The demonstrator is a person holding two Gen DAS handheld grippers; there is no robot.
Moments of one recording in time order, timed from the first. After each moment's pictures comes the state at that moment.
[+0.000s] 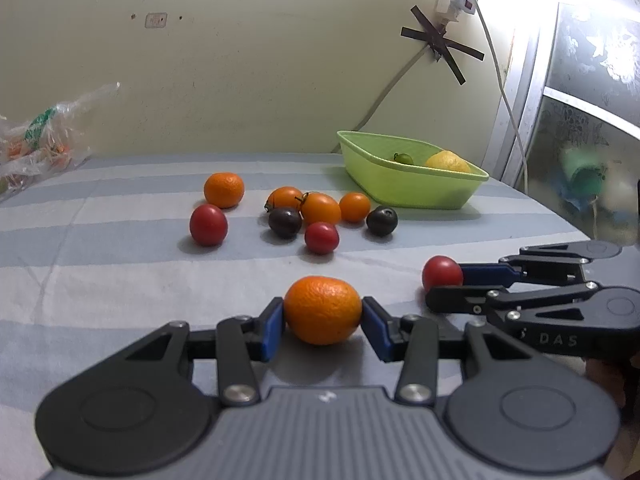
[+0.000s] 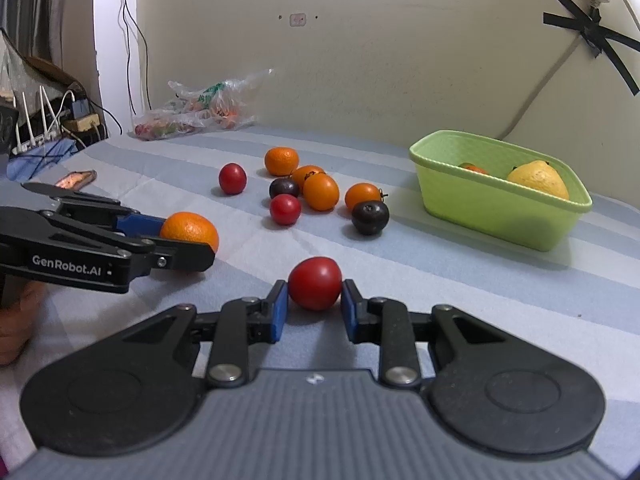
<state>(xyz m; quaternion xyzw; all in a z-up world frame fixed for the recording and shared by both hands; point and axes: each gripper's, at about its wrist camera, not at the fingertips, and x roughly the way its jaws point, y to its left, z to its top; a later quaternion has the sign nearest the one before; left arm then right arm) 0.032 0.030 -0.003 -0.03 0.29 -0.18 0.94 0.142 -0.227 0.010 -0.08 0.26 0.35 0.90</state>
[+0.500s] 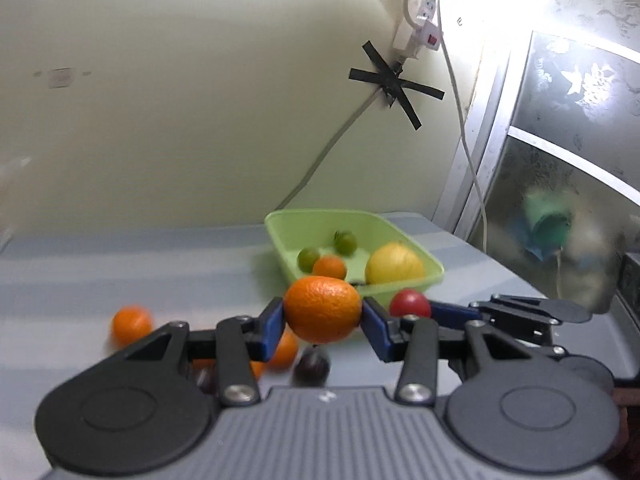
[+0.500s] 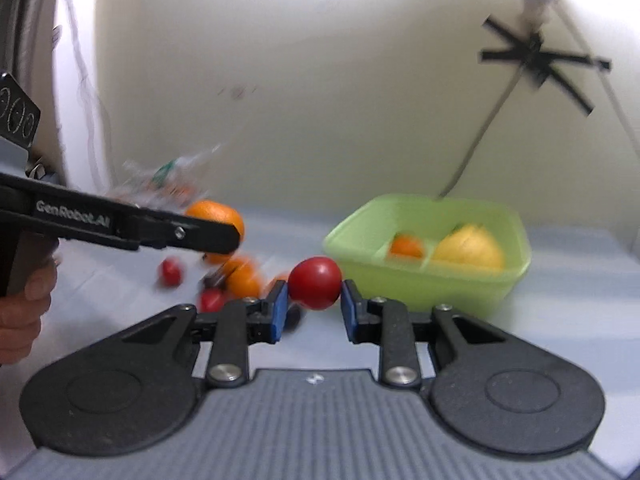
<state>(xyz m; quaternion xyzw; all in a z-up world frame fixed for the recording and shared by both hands) 0.129 -0.023 0.066 -0.04 0.27 -0.25 0.93 0.190 -0.260 0.044 -0.02 0.19 0.30 0.93</state>
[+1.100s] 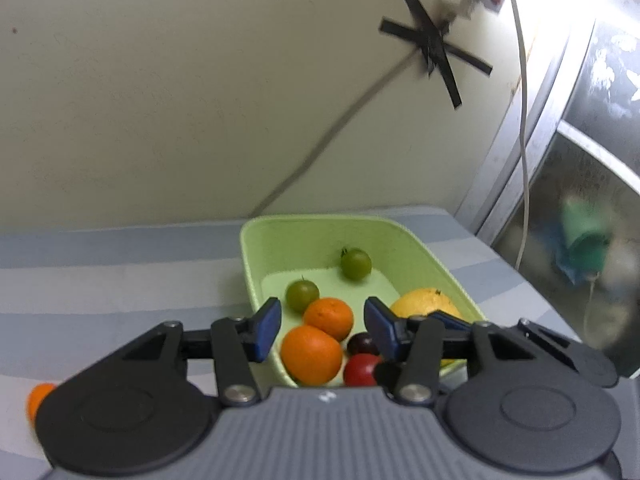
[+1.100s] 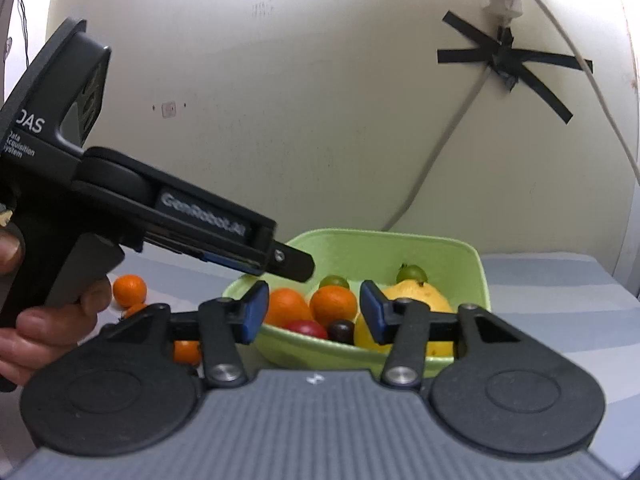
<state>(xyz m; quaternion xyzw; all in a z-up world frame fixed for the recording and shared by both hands) 0.231 -0.067 0.052 -0.06 0.33 -0.24 0.91 0.257 -0.265 0.031 -0.02 0.17 0.26 0.95</state>
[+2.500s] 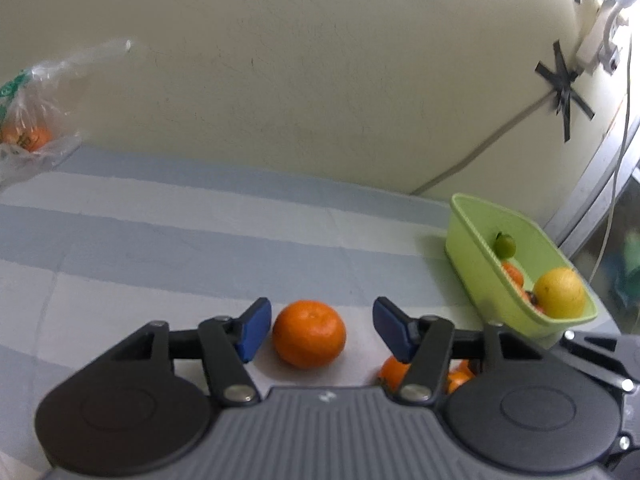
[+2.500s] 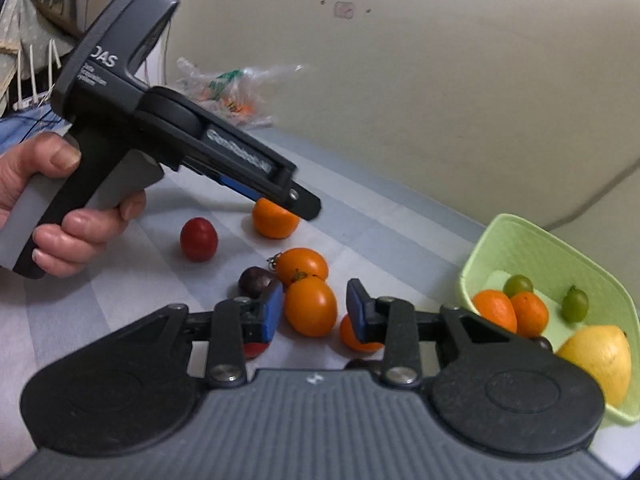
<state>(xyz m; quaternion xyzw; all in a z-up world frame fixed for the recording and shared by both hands) 0.223 0.074 0.003 -0.12 0.36 -0.14 0.91 0.236 -0.145 0.021 -0.19 0.25 0.40 0.86</state>
